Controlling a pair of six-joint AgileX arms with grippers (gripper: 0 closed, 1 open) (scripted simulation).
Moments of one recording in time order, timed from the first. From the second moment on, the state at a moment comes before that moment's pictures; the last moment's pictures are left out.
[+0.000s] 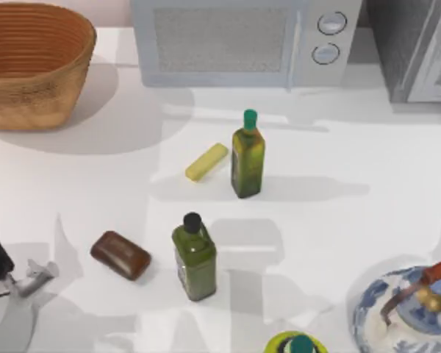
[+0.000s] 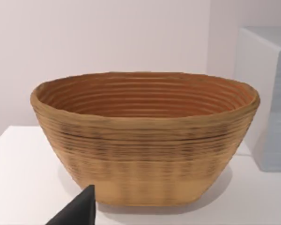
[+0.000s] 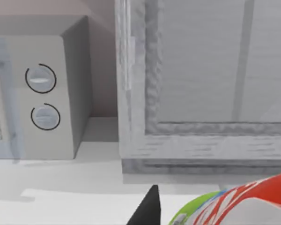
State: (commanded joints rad) left arm 0.00 0.00 0.00 0.00 0.00 0.00; right arm 0.00 0.00 0.00 0.00 0.00 0.00
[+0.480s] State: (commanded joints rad) left arm 0.00 0.00 0.00 0.00 0.00 0.00; right arm 0.01 0.06 0.06 -0.02 0.00 0.01
